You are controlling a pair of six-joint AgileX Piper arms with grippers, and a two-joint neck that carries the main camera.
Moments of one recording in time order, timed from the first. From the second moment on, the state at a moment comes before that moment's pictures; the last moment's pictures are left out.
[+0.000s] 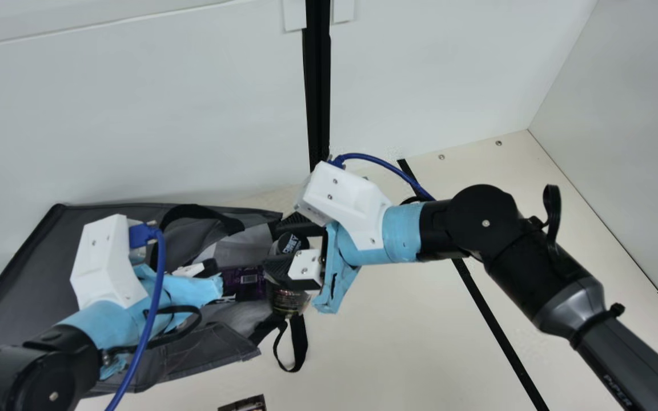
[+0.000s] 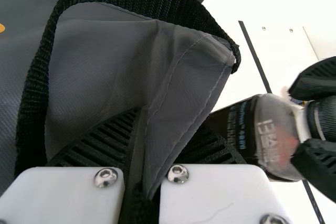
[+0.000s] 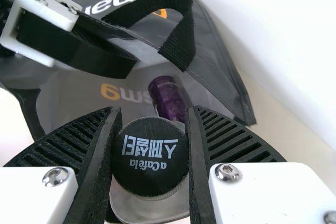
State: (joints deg) left arm -33.9 88.2 -73.7 -12.7 31.1 -18.4; right arm 10.5 83.8 -72.9 55.4 49.4 -71.6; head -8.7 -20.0
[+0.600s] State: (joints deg) left arm -33.9 88.2 -73.7 -12.7 31.1 -18.4; right arm 13.8 89.3 -73.0 66.7 44.8 -79.5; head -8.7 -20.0
